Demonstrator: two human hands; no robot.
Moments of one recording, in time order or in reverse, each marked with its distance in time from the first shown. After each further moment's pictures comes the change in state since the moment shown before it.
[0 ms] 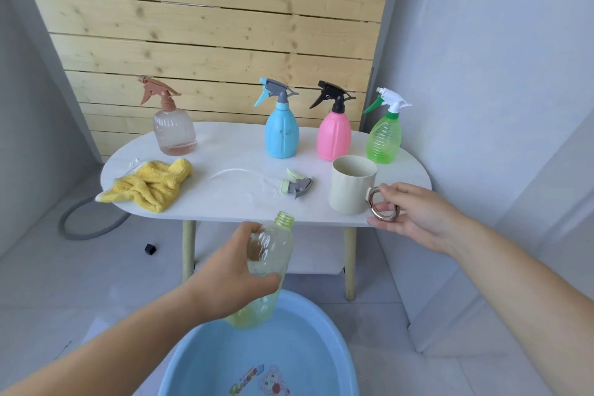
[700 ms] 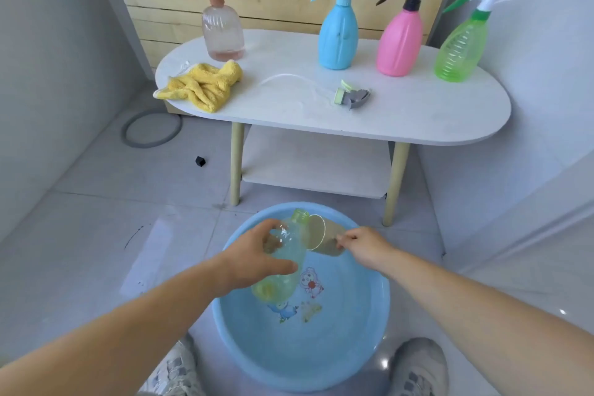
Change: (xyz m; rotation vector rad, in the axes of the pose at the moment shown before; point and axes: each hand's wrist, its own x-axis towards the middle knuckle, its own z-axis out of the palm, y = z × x) left_hand -0.072 -0.110 0.059 -0.281 -0.167 -0.398; right_hand 0.000 0.236 0.097 -0.832 -0.234 0.180
